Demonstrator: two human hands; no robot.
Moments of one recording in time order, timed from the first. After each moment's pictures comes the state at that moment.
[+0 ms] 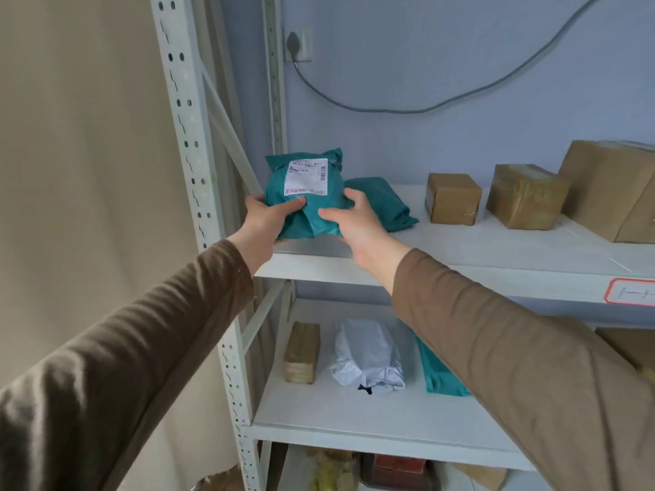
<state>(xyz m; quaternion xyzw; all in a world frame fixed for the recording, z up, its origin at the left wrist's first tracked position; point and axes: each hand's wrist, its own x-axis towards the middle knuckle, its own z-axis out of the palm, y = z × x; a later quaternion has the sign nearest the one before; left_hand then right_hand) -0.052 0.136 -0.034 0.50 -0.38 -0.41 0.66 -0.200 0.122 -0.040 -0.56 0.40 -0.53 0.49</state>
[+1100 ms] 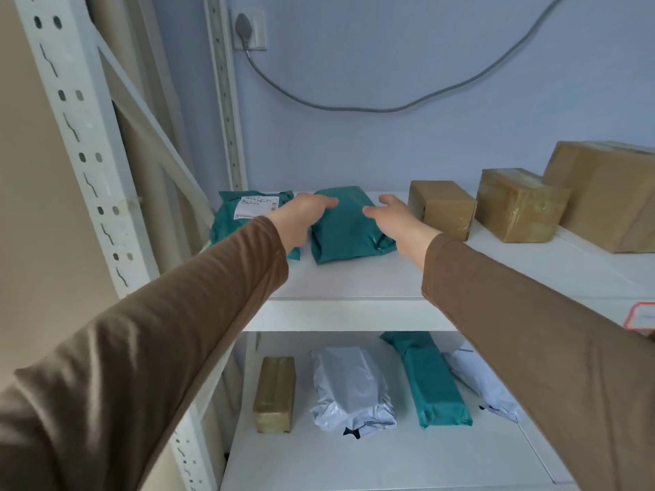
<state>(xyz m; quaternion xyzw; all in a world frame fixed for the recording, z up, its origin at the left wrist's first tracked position) -0.120 -0.025 -0.009 0.58 -0.54 -0.42 0.45 -0.287 -0.020 -0.026 -0.58 0.59 -0.46 0.32</state>
